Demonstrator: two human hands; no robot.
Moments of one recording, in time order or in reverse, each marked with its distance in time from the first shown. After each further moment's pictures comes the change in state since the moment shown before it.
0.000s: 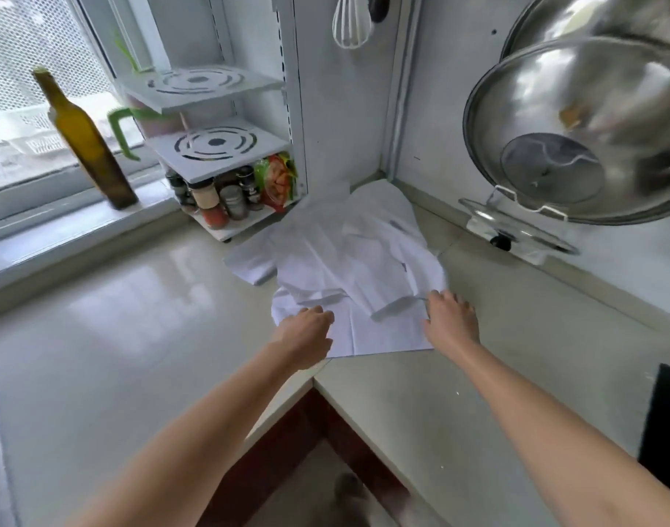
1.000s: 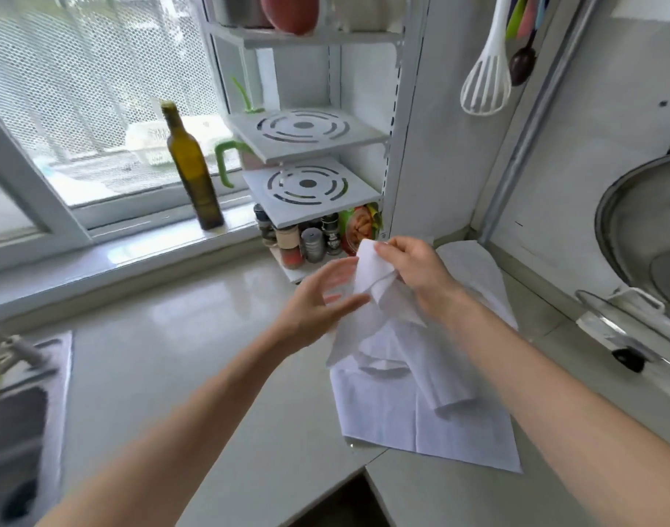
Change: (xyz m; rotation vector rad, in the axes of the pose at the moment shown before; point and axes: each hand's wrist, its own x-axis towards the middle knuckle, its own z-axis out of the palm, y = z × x) left_hand 0.011 -0.092 -0.123 -1.091 0.463 0.044; right_hand 0.109 -0.203 -0.154 1.384 -0.308 -0.264
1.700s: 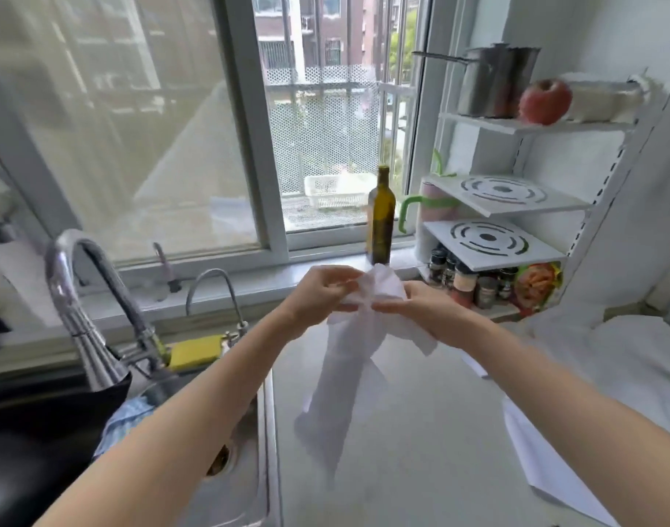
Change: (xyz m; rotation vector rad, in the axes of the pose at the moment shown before) left_hand -0.162 0.007 -0.274 -0.007 0.303 -0.102; right_hand -0.048 -0.062 0.275 -0.172 -0.683 -0.101
